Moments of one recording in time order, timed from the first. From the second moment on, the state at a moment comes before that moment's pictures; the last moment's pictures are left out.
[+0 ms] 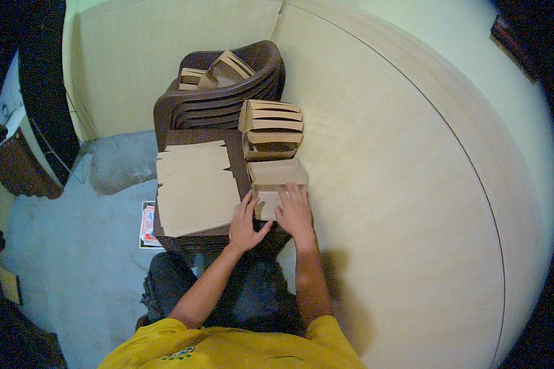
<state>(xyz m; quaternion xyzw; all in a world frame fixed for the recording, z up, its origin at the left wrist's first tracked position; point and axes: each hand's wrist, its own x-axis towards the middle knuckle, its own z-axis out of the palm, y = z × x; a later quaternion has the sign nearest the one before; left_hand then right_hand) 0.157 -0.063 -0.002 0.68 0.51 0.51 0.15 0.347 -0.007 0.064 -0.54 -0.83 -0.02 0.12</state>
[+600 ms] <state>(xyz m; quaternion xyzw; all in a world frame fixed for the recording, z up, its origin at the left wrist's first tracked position) -0.010 -0.117 0.001 0.73 0.64 0.25 0.00 0.283 0.055 0.040 -0.64 -0.77 -0.02 0.01</state>
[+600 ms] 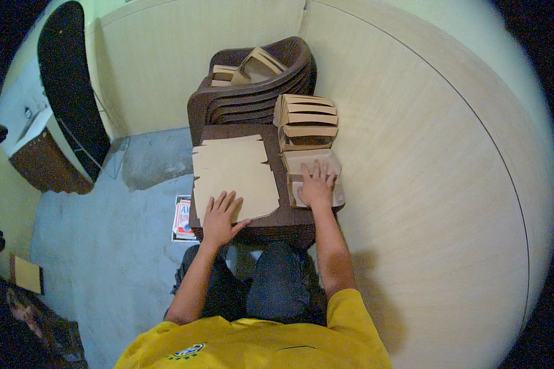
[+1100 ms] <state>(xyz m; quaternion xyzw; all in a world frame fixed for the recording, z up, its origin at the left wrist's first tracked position) -0.009 -0.119 -0.001 0.73 0.61 0.29 -0.01 0.323 -0.022 0.029 -0.63 -0.75 0.04 0.17</state>
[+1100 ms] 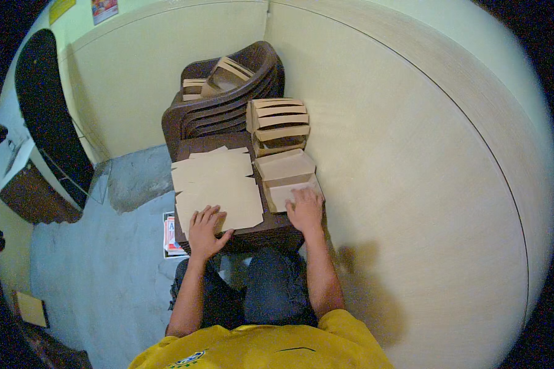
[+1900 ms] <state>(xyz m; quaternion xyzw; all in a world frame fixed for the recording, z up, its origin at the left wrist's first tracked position) -0.027 -0.121 0.015 0.72 0.63 0.27 -0.04 0.197 -0.055 0.017 -0.35 -0.90 0.05 0.25</state>
